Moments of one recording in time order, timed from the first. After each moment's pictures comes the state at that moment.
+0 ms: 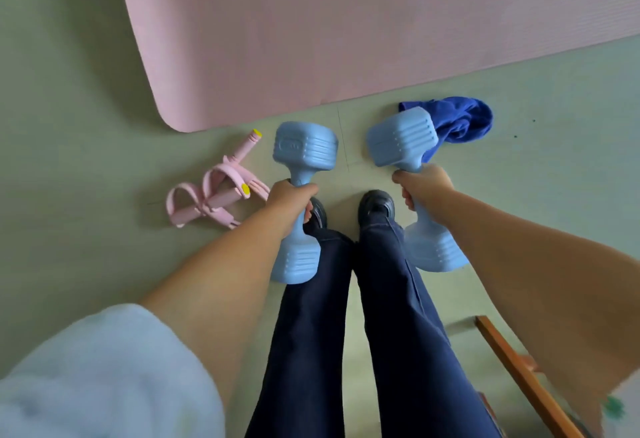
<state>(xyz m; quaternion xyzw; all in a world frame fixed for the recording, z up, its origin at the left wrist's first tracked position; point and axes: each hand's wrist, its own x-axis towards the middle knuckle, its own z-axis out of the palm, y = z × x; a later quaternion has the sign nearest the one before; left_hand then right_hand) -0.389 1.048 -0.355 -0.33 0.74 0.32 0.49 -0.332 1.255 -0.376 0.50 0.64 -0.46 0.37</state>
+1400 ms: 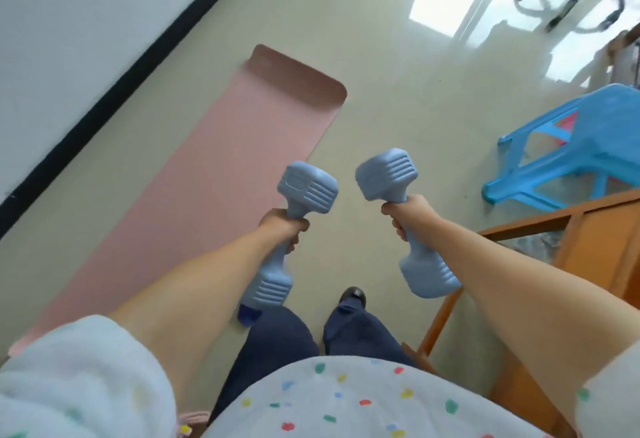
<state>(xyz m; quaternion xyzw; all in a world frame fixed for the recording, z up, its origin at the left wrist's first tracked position) -0.233 1.547 0.004 0.18 0.80 0.19 0.54 -0.023 1.654 0.011 0.66 0.48 -0.58 0.01</state>
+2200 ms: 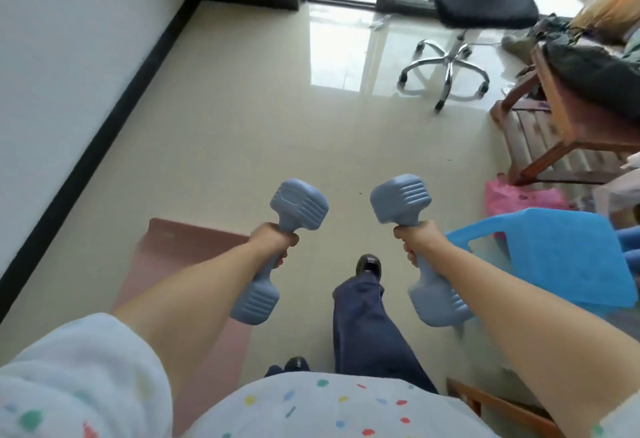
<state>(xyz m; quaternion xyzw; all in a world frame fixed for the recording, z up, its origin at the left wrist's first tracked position) -0.232 2.193 0.010 0.35 0.75 0.11 0.56 0.037 2.205 0.017 0.78 0.32 -0.52 -0.11</state>
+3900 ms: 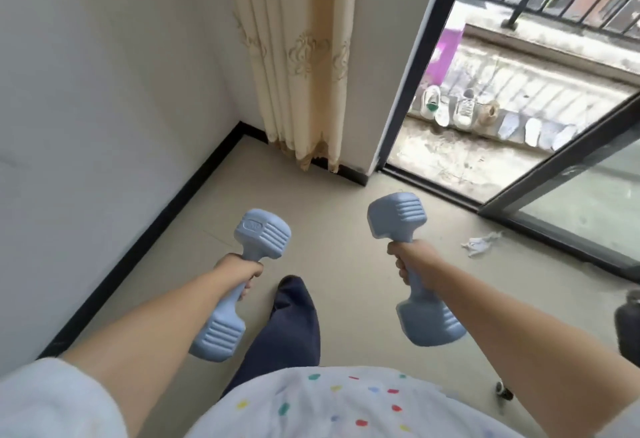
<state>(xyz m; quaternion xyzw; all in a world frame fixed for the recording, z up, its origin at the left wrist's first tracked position) -0.538 3.460 -0.005 0.19 0.82 0.13 0.53 -0.244 3.575 0.013 0.70 0.39 -0.59 -0.06</state>
